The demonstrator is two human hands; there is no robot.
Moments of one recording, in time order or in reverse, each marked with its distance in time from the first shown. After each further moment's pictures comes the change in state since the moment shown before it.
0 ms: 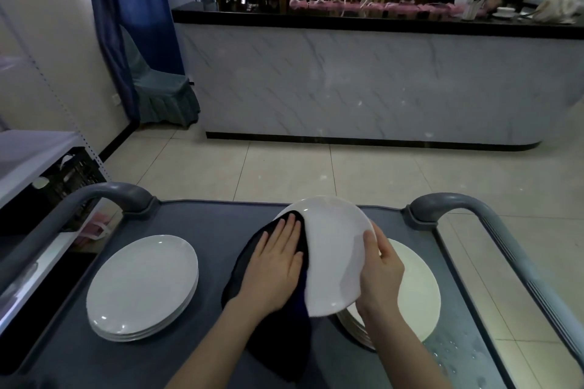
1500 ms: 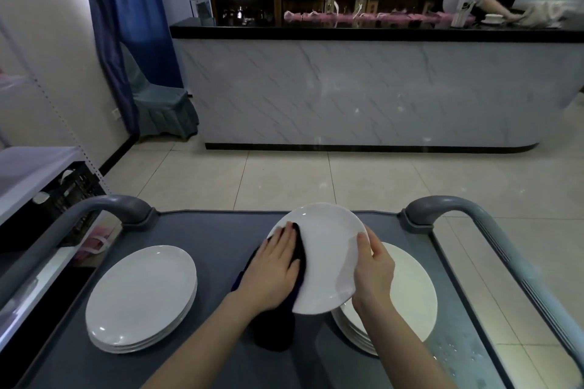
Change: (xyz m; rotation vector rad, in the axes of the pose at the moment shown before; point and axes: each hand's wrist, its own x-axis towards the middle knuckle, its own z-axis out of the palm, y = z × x) left_hand 0.012 -0.003 -0.004 0.056 -0.154 0.037; right_hand 0.019 0.011 0.002 -0.041 0.017 0.066
